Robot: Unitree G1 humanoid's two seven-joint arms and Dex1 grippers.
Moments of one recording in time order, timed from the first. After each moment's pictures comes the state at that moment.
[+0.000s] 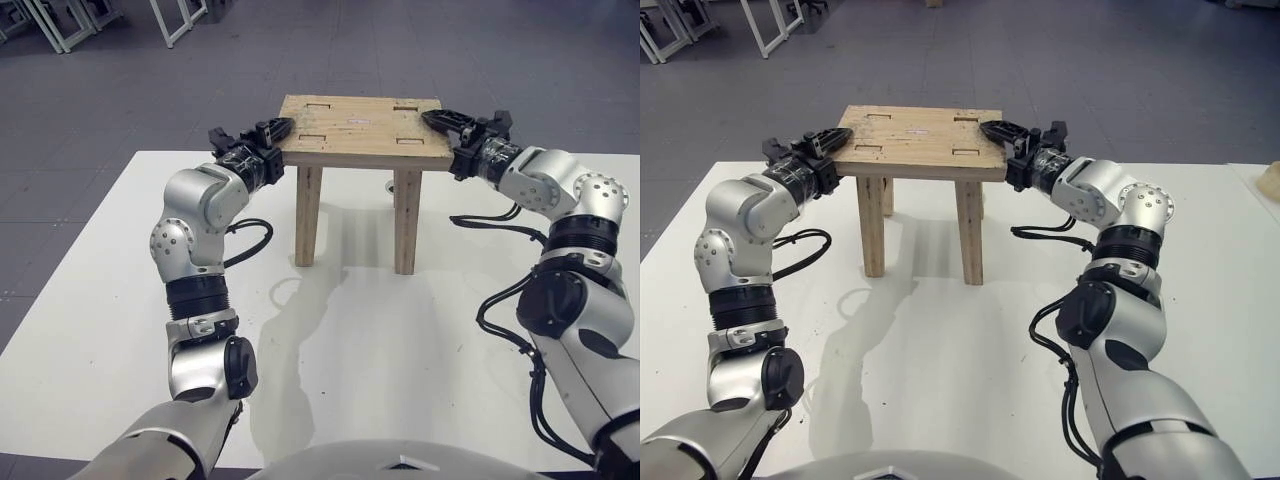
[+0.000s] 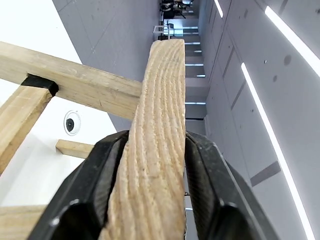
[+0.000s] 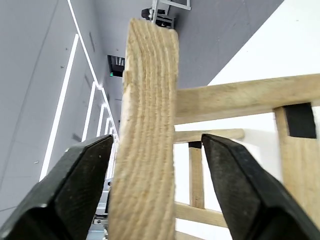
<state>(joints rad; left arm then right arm) -0.67 0.18 0.38 0.16 -1.87 0.61 0.71 -1.05 -0.31 -0.68 0.85 1.25 1.17 -0.12</state>
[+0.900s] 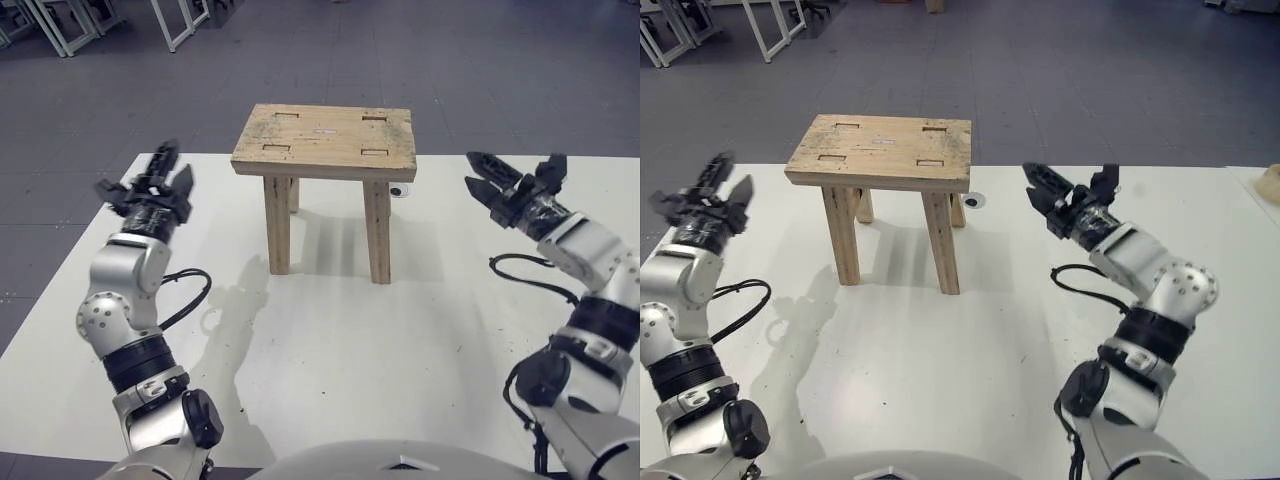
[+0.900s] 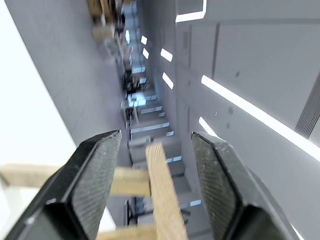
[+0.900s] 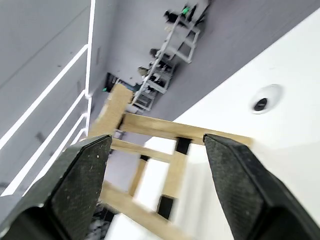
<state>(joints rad) -0.33 0.31 0.67 0.03 -1.72 0.57 0.21 -0.51 -0.26 -0.65 0.05 1.16 1.17 0.05</state>
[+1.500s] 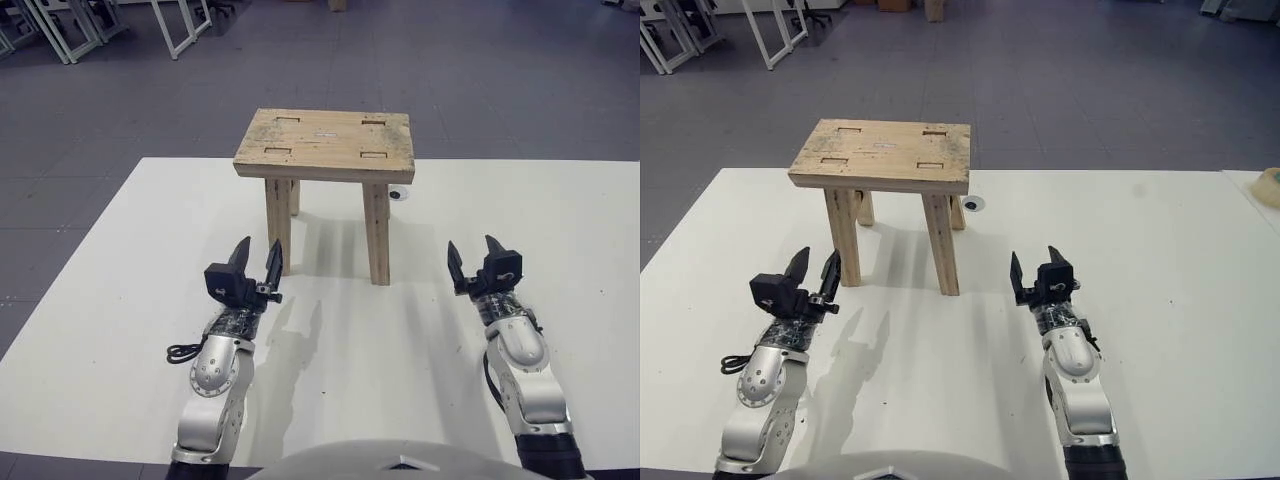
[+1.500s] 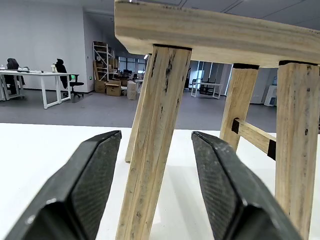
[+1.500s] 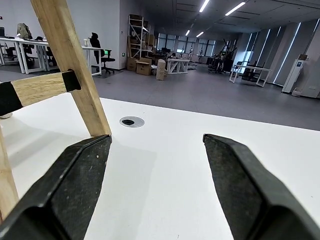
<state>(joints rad) 0.28 0.18 -0.09 -0.37 -0.26 -0.10 -0.06 0.13 -0.21 0.03 -0.22 0.07 0.02 0.08</state>
